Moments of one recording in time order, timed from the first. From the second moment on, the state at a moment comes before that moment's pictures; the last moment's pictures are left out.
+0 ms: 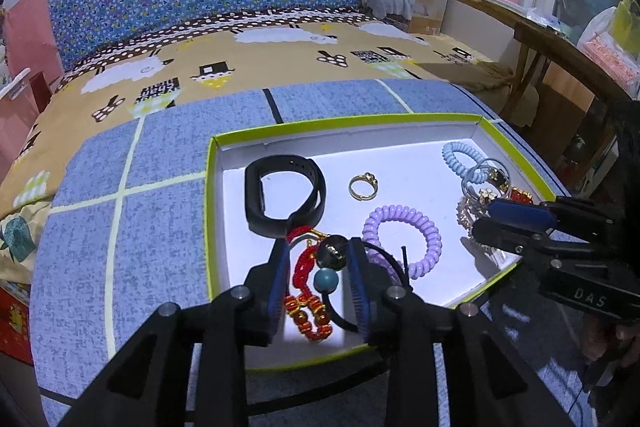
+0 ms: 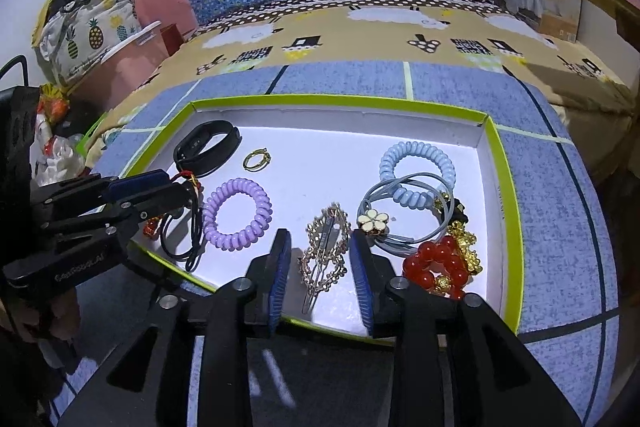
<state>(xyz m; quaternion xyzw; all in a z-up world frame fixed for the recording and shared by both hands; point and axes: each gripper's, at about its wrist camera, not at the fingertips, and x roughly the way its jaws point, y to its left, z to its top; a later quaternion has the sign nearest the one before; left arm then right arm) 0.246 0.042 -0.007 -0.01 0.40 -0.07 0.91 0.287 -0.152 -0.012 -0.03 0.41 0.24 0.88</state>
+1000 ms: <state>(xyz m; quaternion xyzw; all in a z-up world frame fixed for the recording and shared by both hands) 0.113 0.031 0.039 -0.04 0.33 -0.05 0.94 0.168 -0.189 0.040 -0.02 0.34 0.23 0.91</state>
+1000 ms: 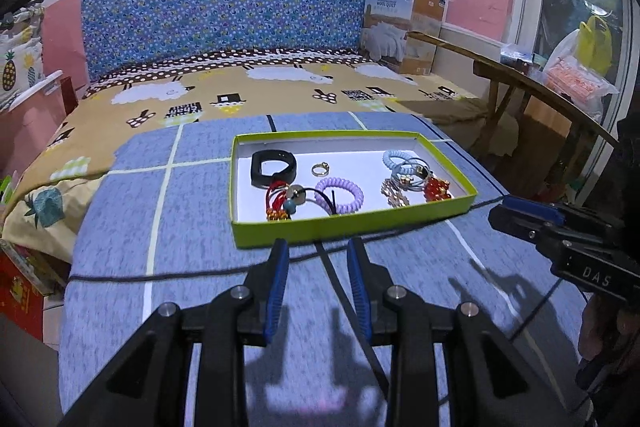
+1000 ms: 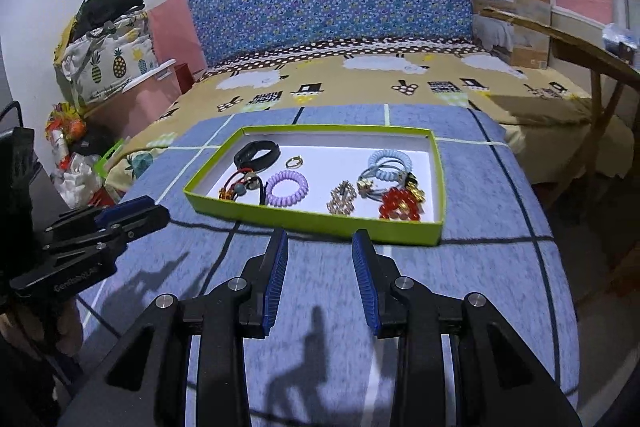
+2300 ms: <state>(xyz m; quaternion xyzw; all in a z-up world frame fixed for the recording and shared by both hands) 0.048 0.019 0.027 -0.03 0.30 -0.02 0.95 0.099 -0.212 0.021 -0.04 0.31 0.18 0.93</state>
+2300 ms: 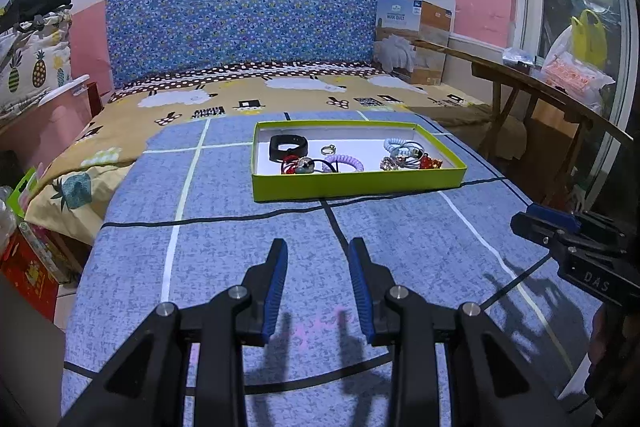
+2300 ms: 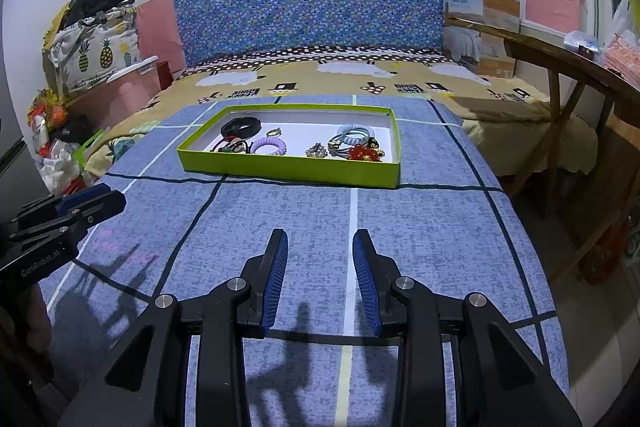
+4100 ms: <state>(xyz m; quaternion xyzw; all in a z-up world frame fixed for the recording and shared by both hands) 0.048 0.016 0.021 -0.02 0.30 -0.01 0.95 0.102 -0.211 0.017 -0.04 0.32 0.18 0.93</state>
